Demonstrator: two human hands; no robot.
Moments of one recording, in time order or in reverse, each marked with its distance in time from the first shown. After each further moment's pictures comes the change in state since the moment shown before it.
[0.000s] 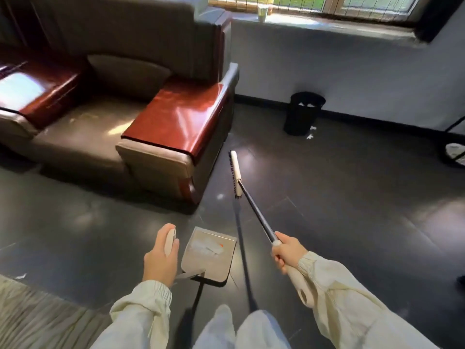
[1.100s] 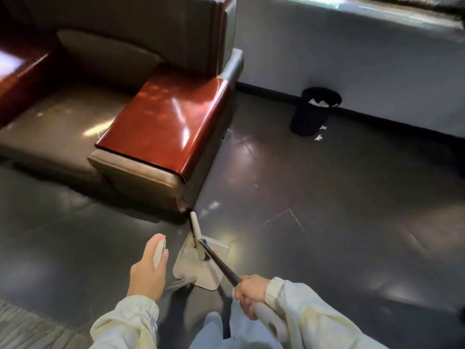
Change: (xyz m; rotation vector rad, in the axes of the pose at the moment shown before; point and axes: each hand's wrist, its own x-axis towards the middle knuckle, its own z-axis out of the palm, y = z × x) left_hand 0.155 0.056 0.049 0.061 -0.002 -0.165; right_hand 0.110 -0.114 0.016 -0.095 -0.413 0.418
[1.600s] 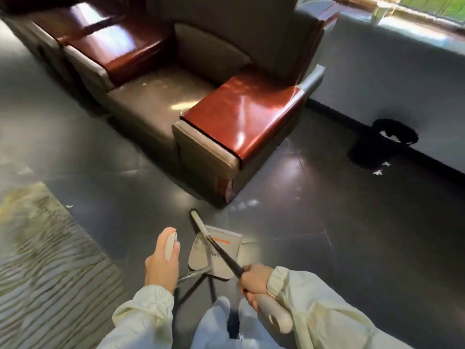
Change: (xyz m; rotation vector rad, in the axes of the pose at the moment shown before) left_hand -0.091 -0.078 -0.040 -0.247 0.267 -0.187; right_hand -0.035 0.003 0.093 -0.550 0.086 -0.088
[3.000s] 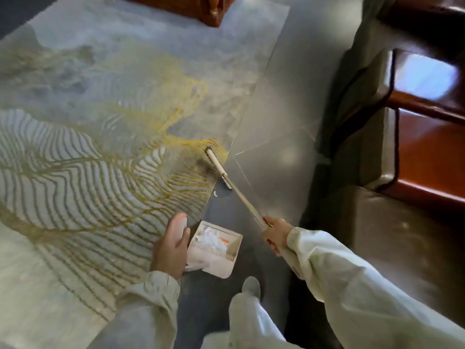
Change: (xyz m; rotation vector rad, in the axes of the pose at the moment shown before) left_hand 0.436 -0.043 -0.354 -0.336 0.961 -0.508; right_hand 0.328 -0.746 0.265 -1.212 -0.293 -0.424
